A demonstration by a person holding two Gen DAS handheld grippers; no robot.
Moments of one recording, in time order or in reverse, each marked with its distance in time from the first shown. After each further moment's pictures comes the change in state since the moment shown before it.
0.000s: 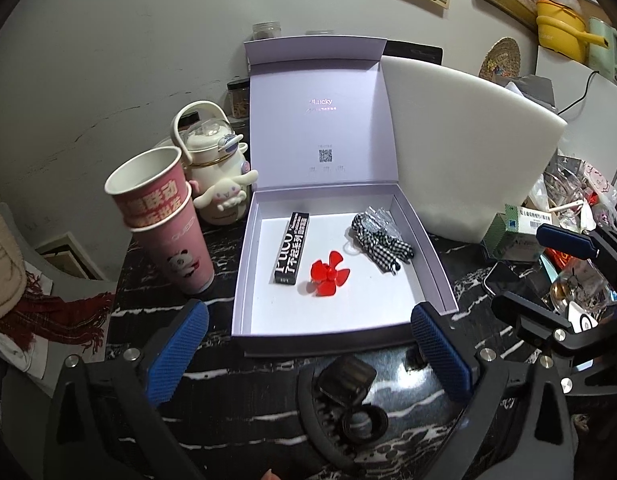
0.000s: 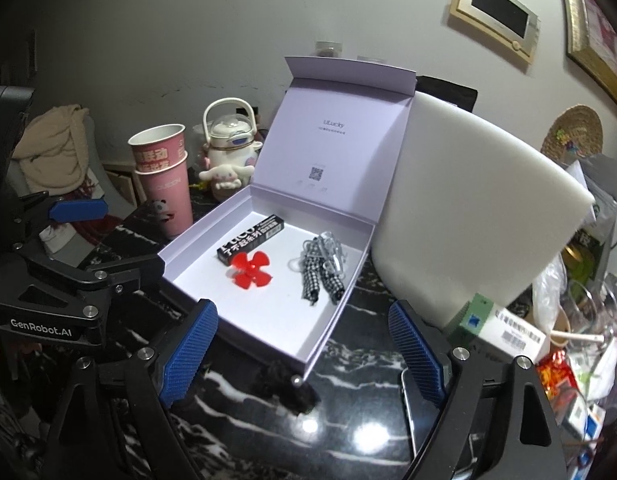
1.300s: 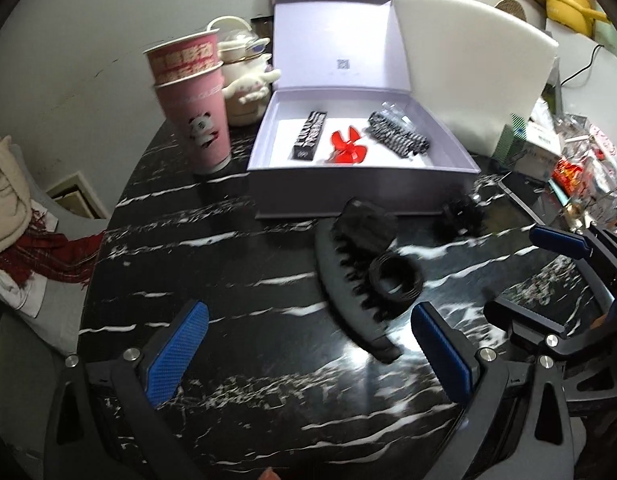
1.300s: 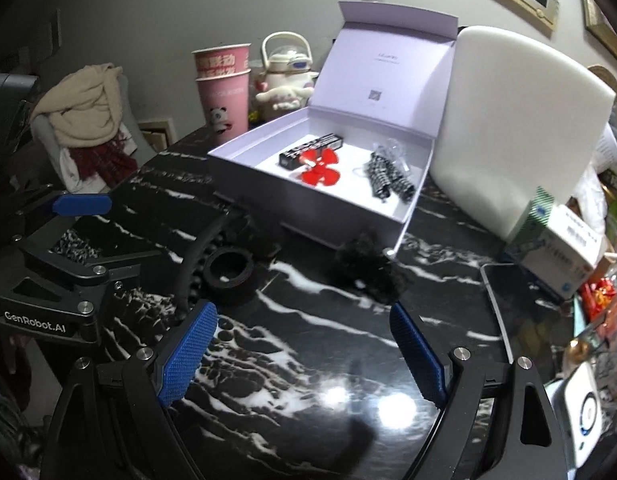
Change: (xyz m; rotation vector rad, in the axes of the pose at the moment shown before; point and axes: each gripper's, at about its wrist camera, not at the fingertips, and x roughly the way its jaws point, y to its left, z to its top) left arm 0.004 0.016 -0.121 -0.036 0.112 0.042; right arm 0.015 0.060 -0.100 -0.033 0.085 0.106
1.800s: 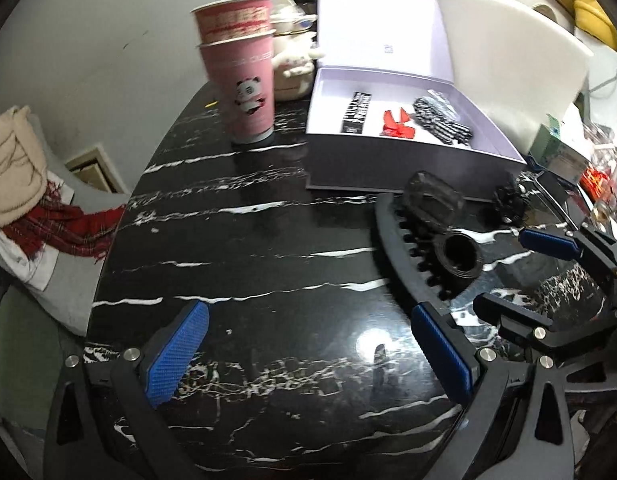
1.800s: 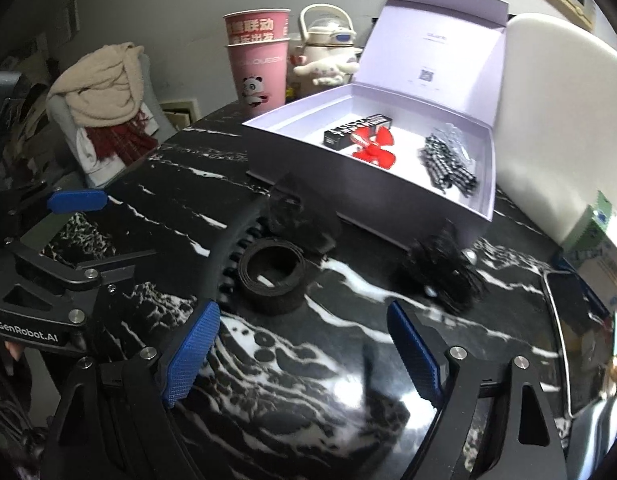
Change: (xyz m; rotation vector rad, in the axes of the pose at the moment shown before) left arm 0.012 0.040 -0.013 -0.083 0.038 0.041; right arm 0.042 0.023 0.009 -0.033 0.046 0.091
